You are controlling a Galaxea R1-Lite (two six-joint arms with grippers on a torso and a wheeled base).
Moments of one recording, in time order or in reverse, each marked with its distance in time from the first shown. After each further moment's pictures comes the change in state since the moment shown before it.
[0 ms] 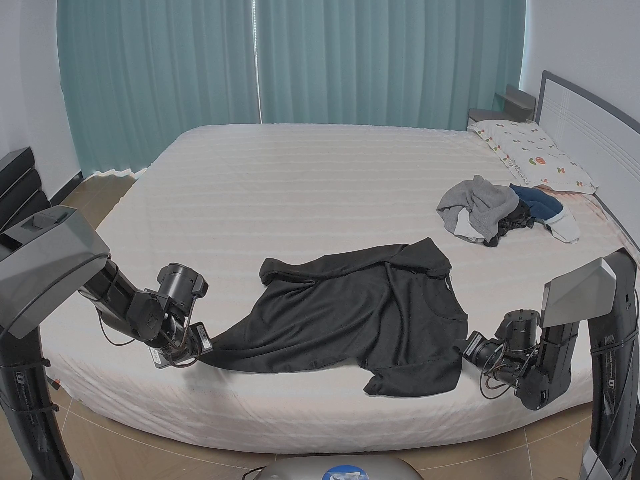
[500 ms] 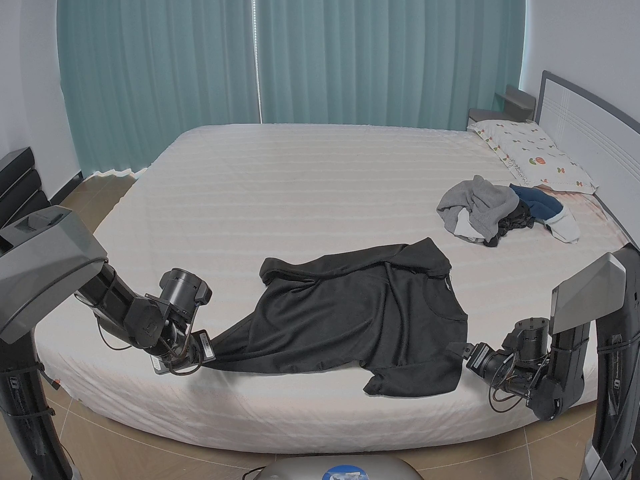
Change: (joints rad) left arm -0.030 -0.040 0.053 0.008 0.003 0.022; right arm 0.007 -0.054 0.158 -0.061 0.047 0.008
